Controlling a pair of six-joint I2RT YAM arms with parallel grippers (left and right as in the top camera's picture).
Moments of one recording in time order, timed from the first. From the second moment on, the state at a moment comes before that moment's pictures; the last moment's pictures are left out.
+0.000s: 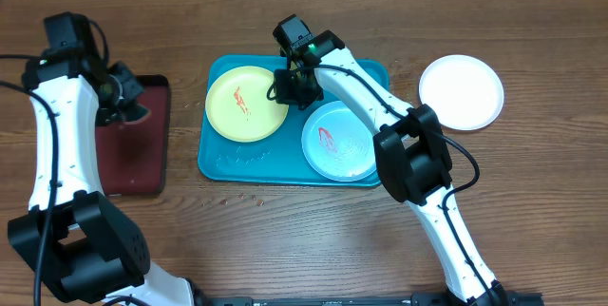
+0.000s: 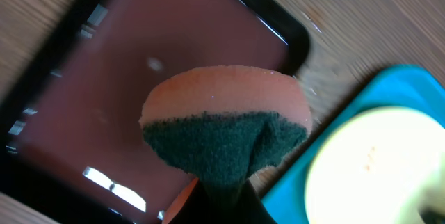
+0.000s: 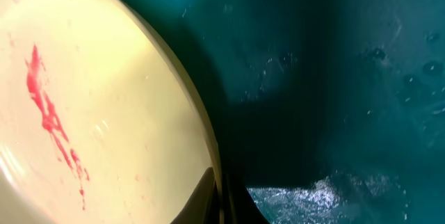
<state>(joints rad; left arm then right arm) 0.33 1.78 1.57 -1.02 -0.02 -0.39 0.58 2.57 2.27 -1.02 -0.23 0.51</state>
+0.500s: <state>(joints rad) 0.38 1.98 1.57 -0.94 -0.05 -0.32 0.63 2.57 2.28 -1.05 -0.22 0.48</state>
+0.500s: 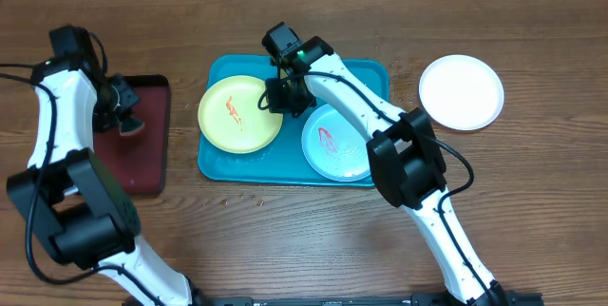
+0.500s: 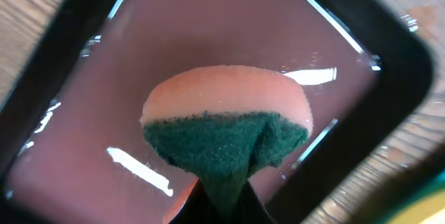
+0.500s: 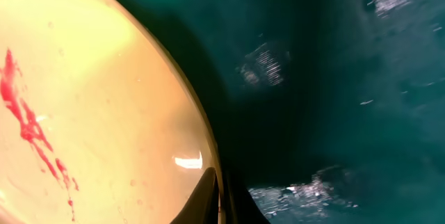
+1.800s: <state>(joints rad) 0.39 2.09 1.59 -0.97 -0.05 -0.30 0.65 2.56 2.28 -1.02 -0.05 0.39</state>
